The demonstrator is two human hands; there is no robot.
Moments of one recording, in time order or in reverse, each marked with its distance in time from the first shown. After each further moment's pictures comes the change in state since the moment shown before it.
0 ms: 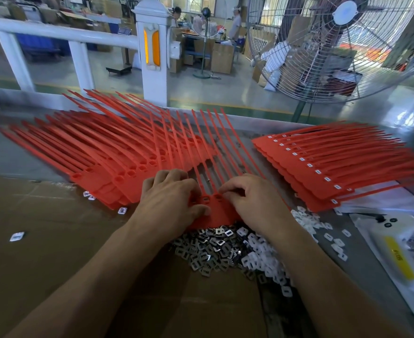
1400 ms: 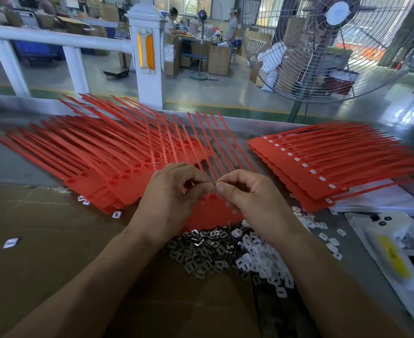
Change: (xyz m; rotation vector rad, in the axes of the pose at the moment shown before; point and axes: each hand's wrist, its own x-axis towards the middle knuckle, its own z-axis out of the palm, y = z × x) left_hand -0.001 0.020 -0.009 -0.490 0.311 0.248; right_hand -0.020 -0.013 -0.018 0.619 -0.032 0.062
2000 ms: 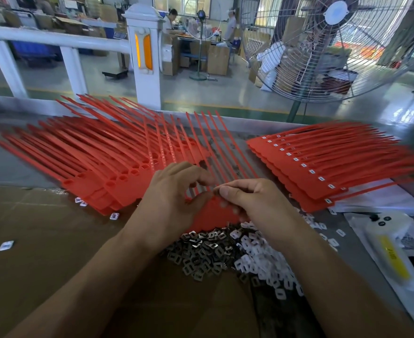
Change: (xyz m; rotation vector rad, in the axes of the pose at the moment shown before) left_hand -0.001 0.000 -0.001 0.143 -0.066 0.077; right_hand -0.001 0.000 -0.008 0.069 -0.057 0.168
